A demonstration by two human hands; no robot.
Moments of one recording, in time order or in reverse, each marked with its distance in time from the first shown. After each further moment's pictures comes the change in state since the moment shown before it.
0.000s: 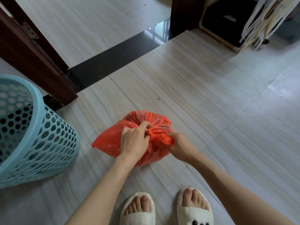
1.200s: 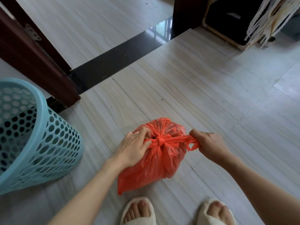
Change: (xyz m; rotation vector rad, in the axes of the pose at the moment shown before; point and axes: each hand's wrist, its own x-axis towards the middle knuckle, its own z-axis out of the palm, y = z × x) left_hand 0.046 -0.033 0.012 -0.057 -0.269 0.312; right_hand 0.025 0.088 -0.056 -0.643 0.195 -0.098
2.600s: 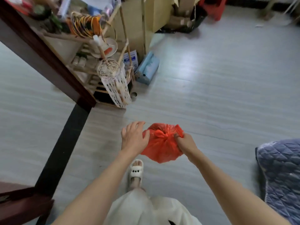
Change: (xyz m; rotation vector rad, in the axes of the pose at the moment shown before) left_hand 0.143 0.683 -0.307 0.272 -0.226 0.090; right_hand -0.241 0.102 -0.658 1.064 0.272 1.125
